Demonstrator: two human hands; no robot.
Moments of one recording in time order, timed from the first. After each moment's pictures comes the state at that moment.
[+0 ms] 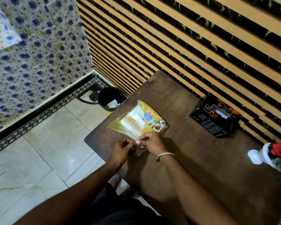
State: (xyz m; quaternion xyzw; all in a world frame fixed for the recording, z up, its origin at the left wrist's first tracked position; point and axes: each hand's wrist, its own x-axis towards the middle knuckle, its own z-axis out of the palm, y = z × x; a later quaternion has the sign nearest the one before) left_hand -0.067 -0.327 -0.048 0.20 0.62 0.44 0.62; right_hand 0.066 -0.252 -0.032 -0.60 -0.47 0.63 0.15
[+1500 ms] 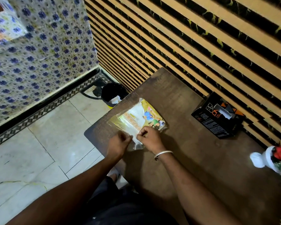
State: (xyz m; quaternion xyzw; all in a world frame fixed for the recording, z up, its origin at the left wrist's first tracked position) left_hand -0.067 -0.319 -0.051 0.38 0.80 0.24 0.39; right_hand 0.068 -0.250 -0.035 -0.59 -0.65 0.45 0.15
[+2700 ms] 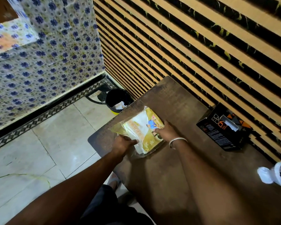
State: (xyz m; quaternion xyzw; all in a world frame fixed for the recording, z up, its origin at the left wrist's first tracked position) left_hand -0.080 -0.289 -0.063 0.21 0.72 0.37 0.55; right_hand 0.096 -0.154 -0.054 -0.68 -0.58 0.45 -0.01
